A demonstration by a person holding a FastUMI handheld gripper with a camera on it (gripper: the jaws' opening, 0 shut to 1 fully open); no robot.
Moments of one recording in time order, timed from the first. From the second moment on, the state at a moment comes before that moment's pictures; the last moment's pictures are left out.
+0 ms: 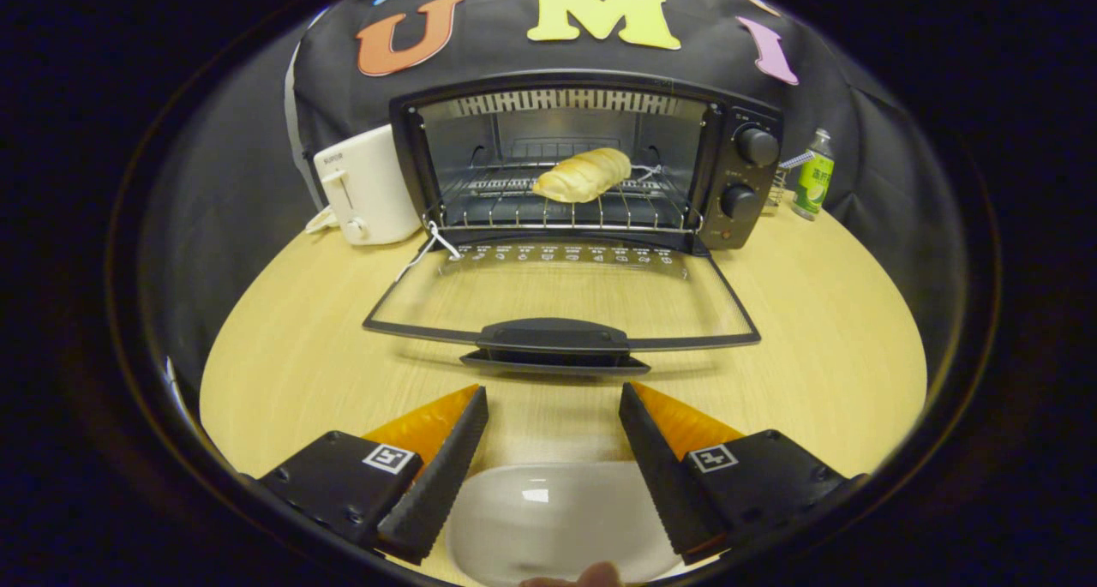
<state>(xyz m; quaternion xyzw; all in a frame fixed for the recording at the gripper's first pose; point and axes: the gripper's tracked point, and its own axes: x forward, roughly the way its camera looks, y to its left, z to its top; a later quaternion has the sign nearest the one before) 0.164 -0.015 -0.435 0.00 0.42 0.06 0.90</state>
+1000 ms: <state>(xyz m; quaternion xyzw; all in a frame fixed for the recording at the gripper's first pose) 0.213 -0.018 -0.342 0.03 0.28 0.02 0.96</state>
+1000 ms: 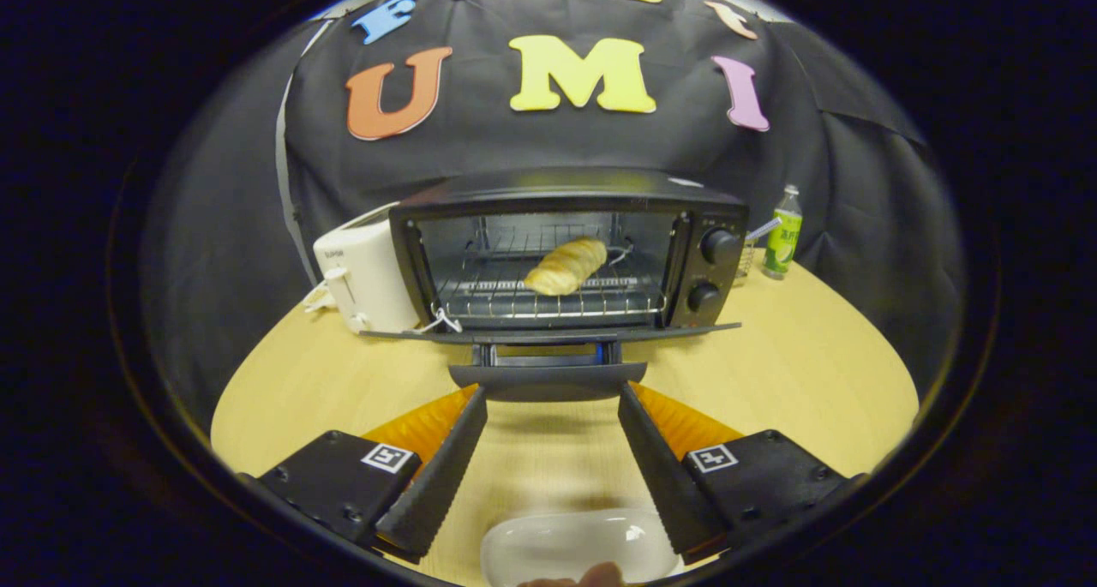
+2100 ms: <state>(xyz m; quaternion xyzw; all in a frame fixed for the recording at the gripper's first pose) 0.131 -0.036 -0.152 0.04 0.11 0.01 0.99</state>
